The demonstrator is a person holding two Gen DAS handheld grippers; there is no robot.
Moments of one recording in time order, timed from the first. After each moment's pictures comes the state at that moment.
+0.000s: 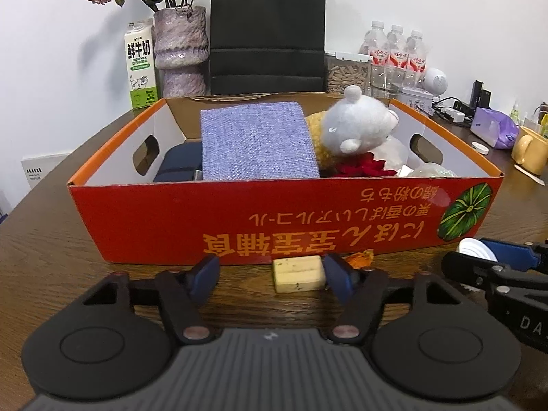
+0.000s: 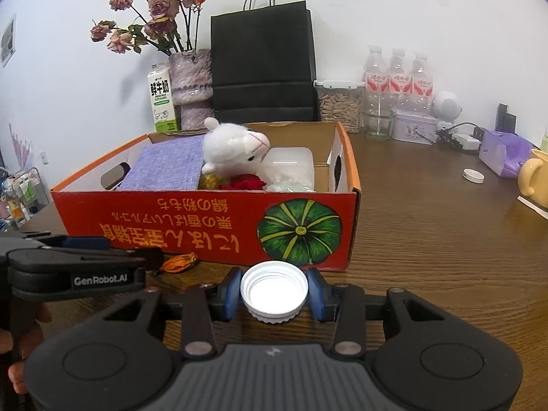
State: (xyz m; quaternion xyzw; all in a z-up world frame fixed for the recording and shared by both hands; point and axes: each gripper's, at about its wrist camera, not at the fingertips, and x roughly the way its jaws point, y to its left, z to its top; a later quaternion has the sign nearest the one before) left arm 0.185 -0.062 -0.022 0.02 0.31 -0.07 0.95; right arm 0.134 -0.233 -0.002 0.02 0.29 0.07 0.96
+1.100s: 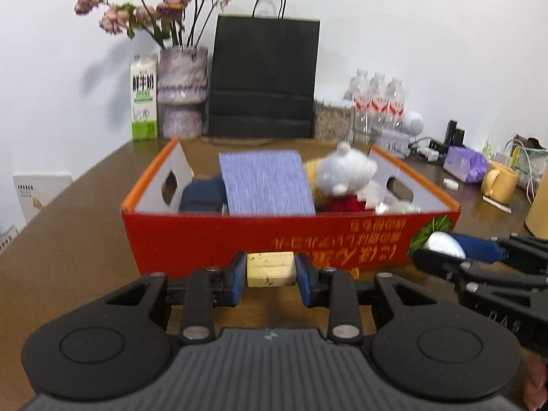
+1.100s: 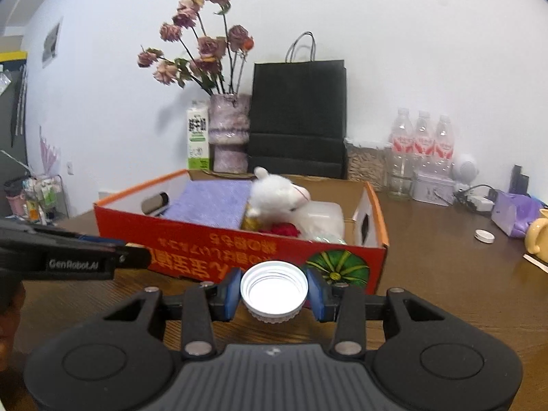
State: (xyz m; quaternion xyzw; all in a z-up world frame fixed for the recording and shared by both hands) left arm 0.143 -0.024 0.012 0.00 0.24 -0.11 0.96; right arm 0.103 -0.212 0.017 -0.02 0.19 0.12 0.97
